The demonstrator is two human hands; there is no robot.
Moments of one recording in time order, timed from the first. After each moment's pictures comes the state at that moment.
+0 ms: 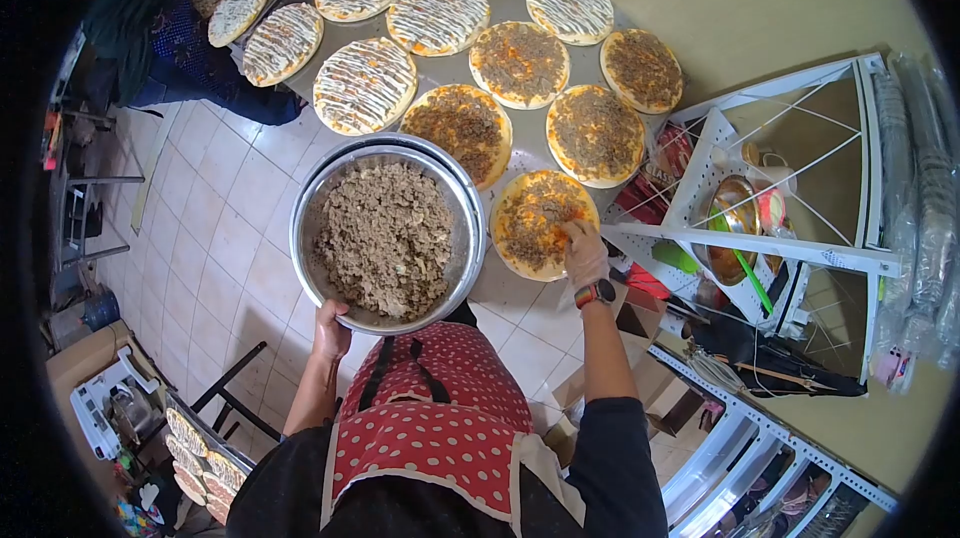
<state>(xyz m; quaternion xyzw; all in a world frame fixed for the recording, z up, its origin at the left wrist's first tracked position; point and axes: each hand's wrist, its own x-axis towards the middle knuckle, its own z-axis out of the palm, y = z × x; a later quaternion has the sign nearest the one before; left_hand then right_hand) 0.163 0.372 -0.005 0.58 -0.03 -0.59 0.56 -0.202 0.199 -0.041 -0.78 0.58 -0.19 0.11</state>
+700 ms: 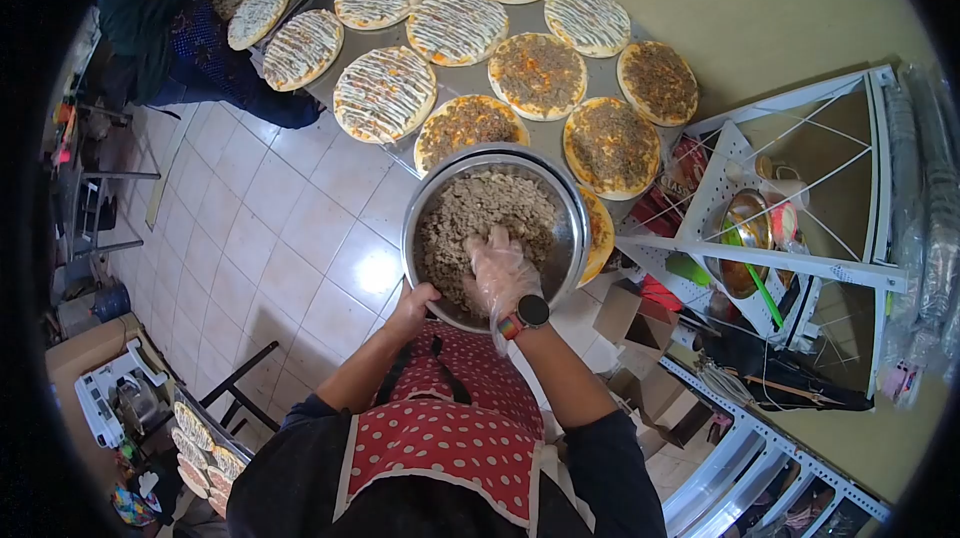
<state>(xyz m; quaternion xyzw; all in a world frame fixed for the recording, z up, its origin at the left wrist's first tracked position) 0.088 0.317 -0.010 0.57 -0.29 -0.61 0.47 -0.057 0.225 0.077 -0.81 0.53 0.00 0.26</state>
